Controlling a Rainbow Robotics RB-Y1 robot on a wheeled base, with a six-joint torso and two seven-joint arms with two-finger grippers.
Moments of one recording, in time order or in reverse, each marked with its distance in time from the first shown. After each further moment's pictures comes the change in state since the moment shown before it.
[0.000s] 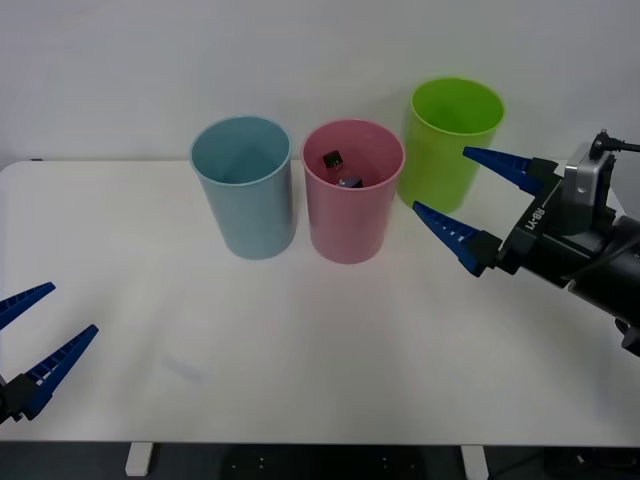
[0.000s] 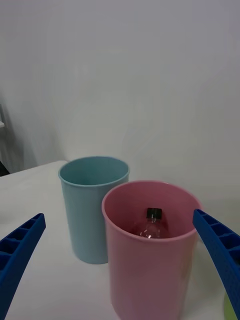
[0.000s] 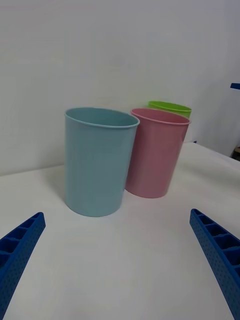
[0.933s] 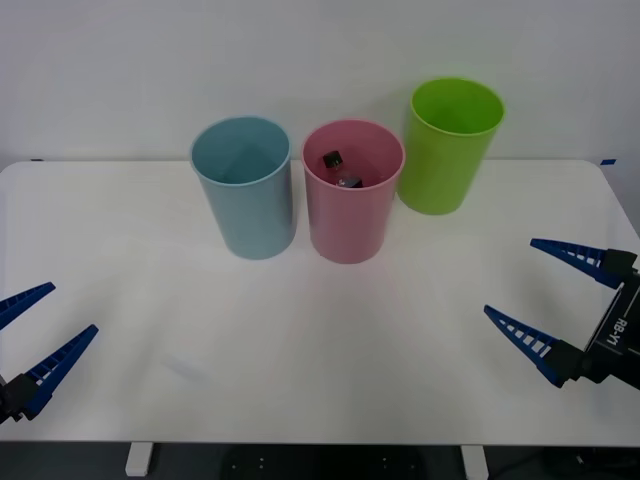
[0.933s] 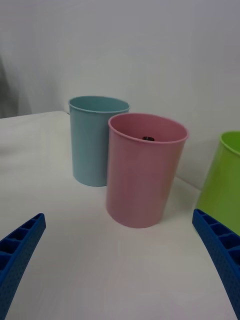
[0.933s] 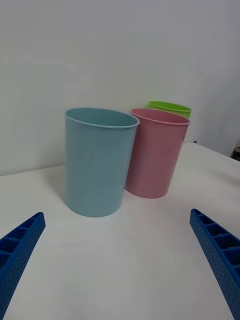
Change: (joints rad) right arm 0.320 0.172 -0.317 0.000 0.028 -0.377 0.211; left arm 0.000 0.000 0.000 0.000 0.000 0.000 0.000
